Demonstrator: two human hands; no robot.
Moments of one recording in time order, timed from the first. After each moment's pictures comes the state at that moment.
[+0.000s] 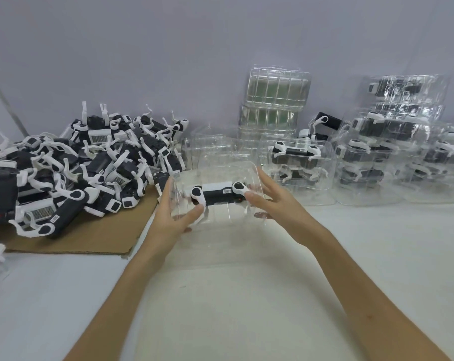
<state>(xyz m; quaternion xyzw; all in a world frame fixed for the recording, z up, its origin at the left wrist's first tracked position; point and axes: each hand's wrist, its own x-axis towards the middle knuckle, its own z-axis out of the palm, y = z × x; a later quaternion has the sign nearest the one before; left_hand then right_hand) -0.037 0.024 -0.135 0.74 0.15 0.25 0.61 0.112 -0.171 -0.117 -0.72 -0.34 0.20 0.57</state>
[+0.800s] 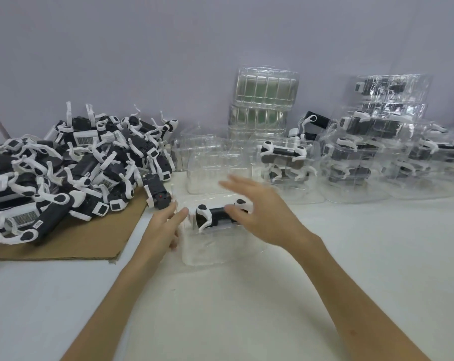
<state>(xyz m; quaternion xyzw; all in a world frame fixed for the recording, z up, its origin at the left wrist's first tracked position) -0.030 0.024 -0.147 0.75 0.22 0.19 0.60 0.082 -0.168 -0.101 -0.81 -0.45 -0.03 0.37</state>
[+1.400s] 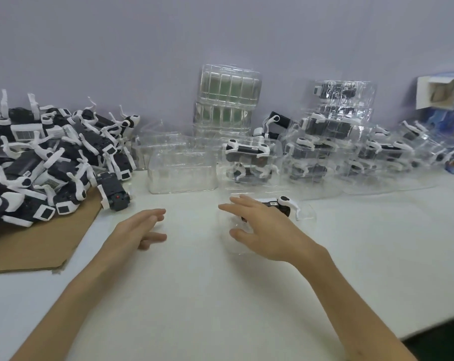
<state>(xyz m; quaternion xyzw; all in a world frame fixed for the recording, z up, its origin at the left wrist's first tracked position) -0.029 0.016 -0.151 0.78 0.17 0.13 0.59 0.089 -0.237 -0.109 -0.89 -0.41 0.05 0.18</state>
